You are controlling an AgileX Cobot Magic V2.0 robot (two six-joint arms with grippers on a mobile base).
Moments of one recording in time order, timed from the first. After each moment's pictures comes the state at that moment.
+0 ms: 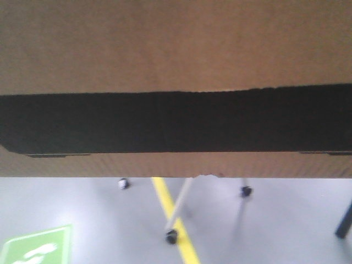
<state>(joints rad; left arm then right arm) -0.55 0.63 -0.99 0.23 0.72 -0.42 0.09 0.49 -0.99 0.14 0.81 -0.03</state>
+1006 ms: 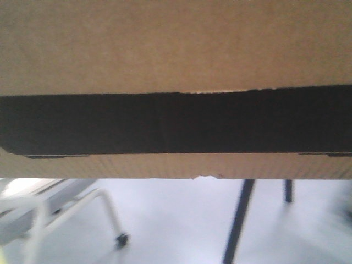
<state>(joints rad) -0.55 0.63 -0.99 0.23 0.72 -0.42 0.09 0.49 -0.99 0.14 0.81 -0.03</state>
